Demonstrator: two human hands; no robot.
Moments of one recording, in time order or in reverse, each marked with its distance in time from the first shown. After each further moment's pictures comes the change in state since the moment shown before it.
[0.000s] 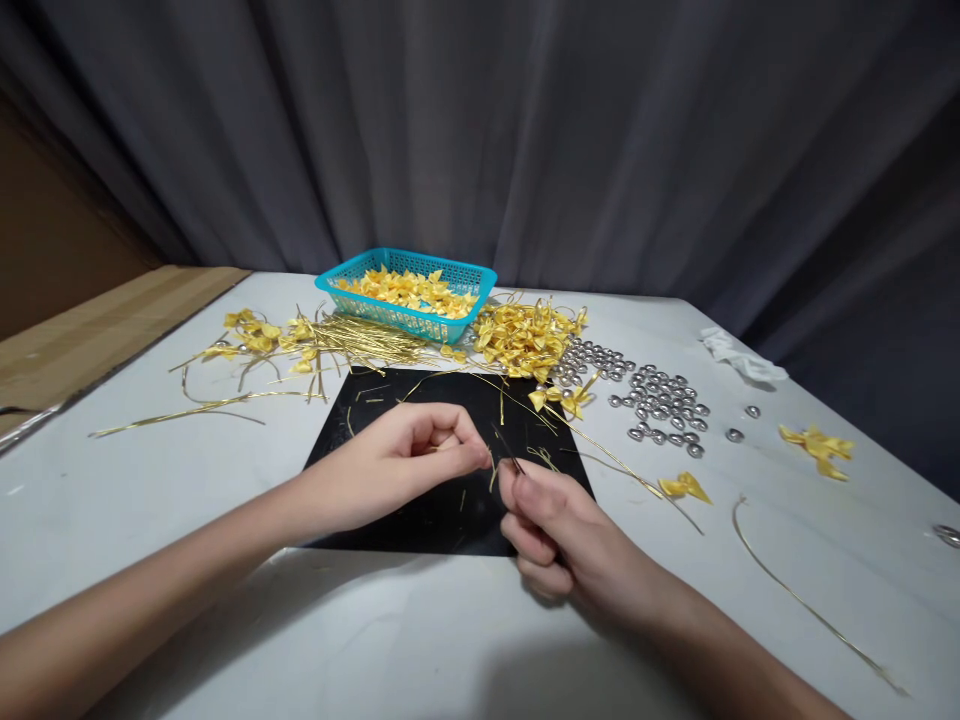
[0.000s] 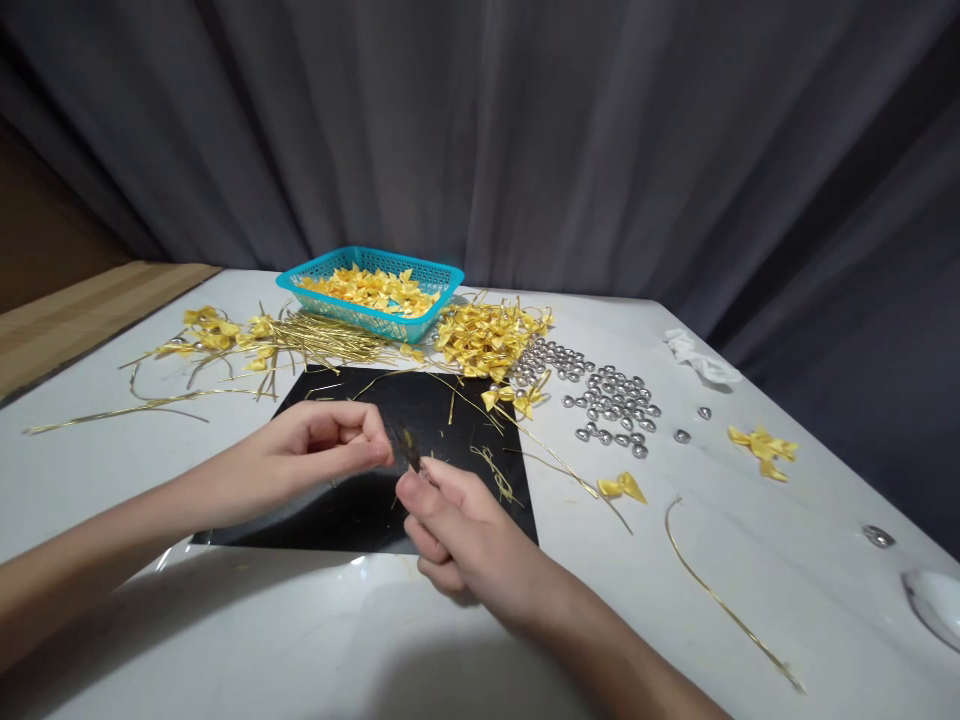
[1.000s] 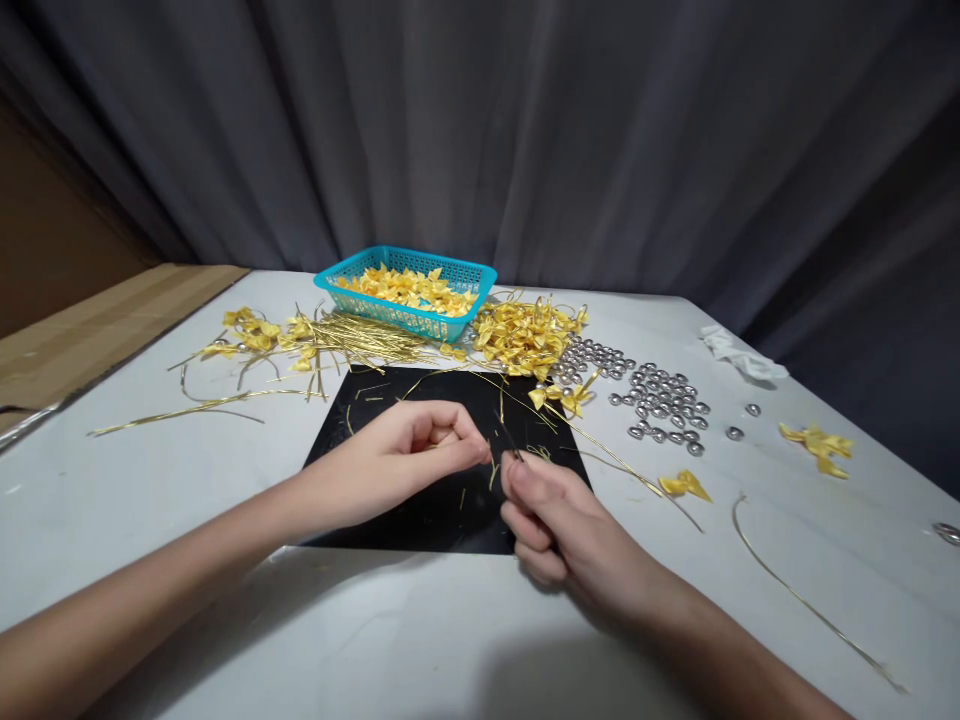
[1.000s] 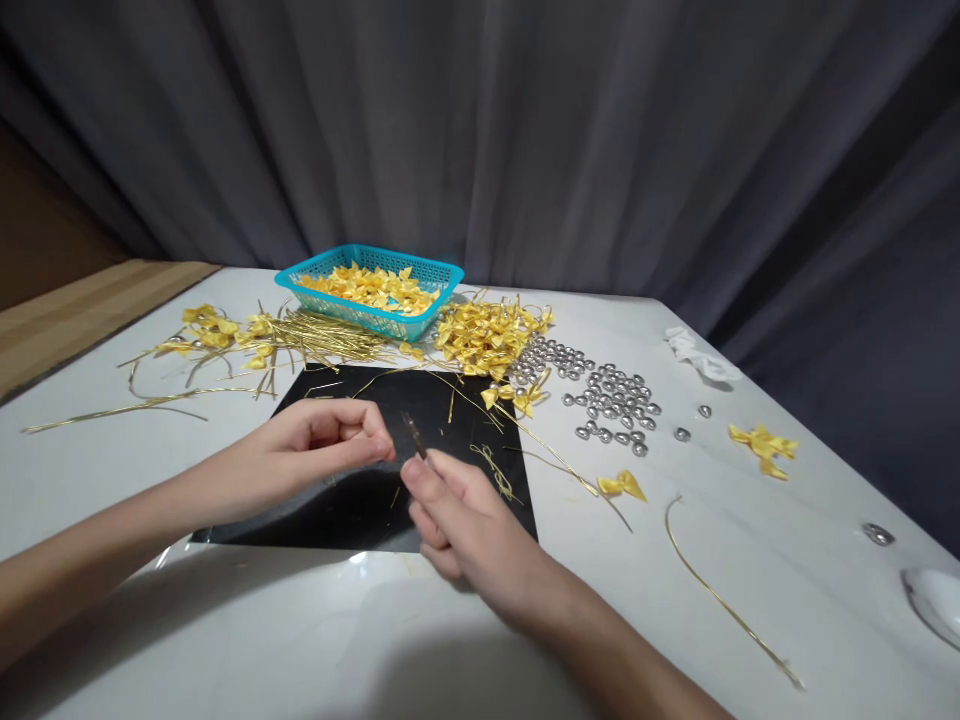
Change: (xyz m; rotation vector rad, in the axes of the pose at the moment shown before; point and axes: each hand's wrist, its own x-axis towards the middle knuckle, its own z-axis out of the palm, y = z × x) left_hand 0.002 -0.002 0.001 0.005 0.033 0.001; right_hand 0.005 0.004 -0.001 -0.178 0.179 -0.027
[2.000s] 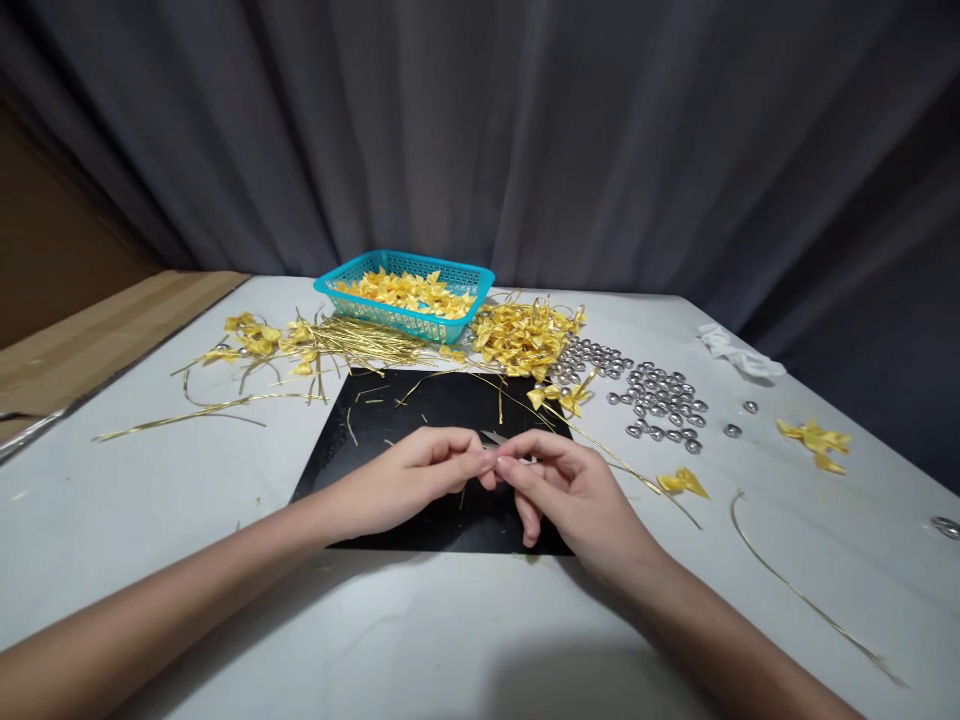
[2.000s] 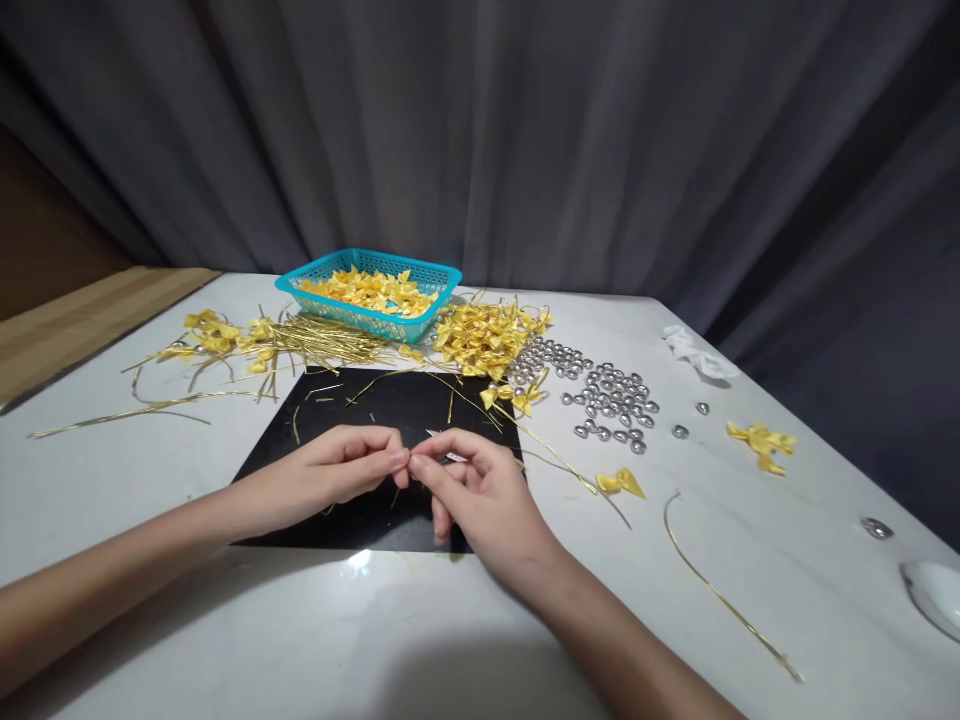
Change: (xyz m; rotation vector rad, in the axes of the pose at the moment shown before) left_hand 0.005 -0.013 0.010 -0.019 -0.118 -0.071; right_hand 0.007 -0.007 -0.006 -0.173 0.259 -0.135
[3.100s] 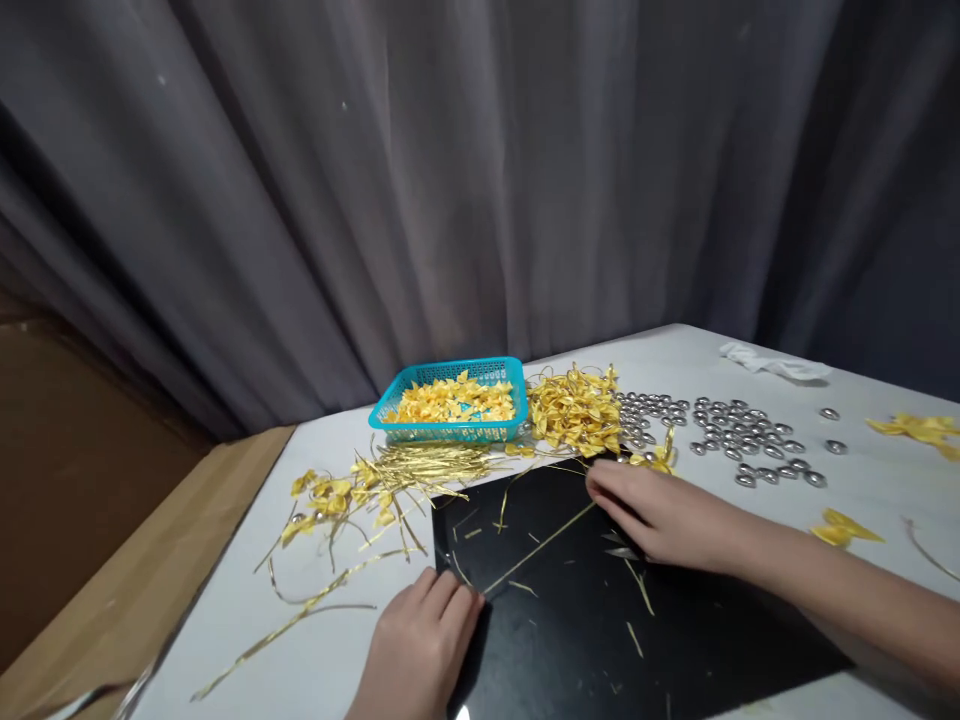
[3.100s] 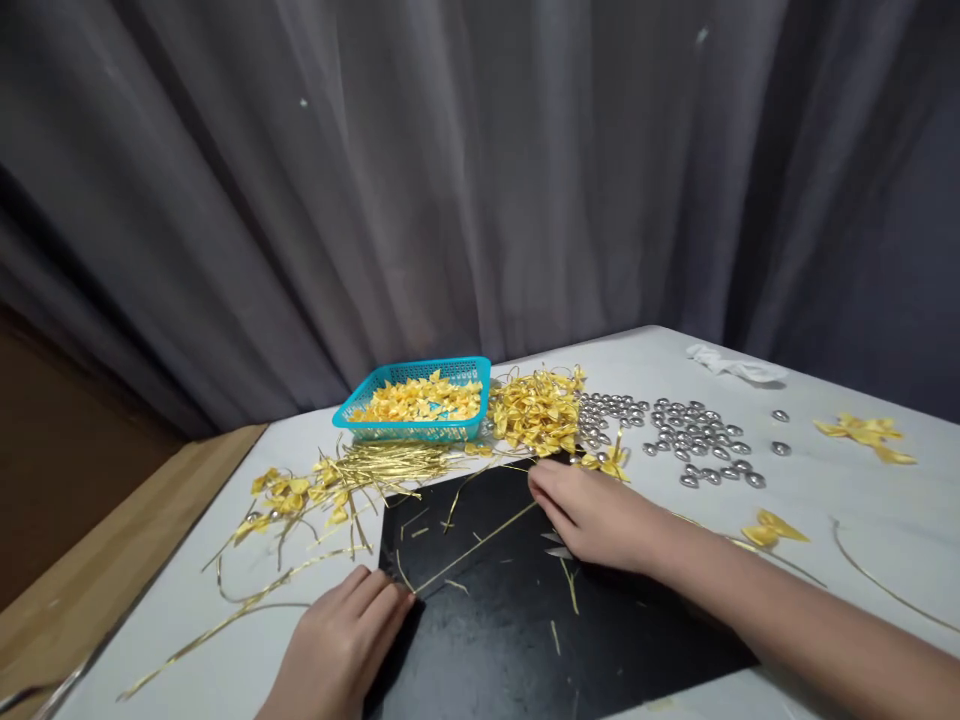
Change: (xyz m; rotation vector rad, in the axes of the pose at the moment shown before) left_hand -0.044 -0.088 -0.093 1.428 0.526 0.552; right_hand 0.067 -0.021 -0.011 -1.292 0.084 -0.289
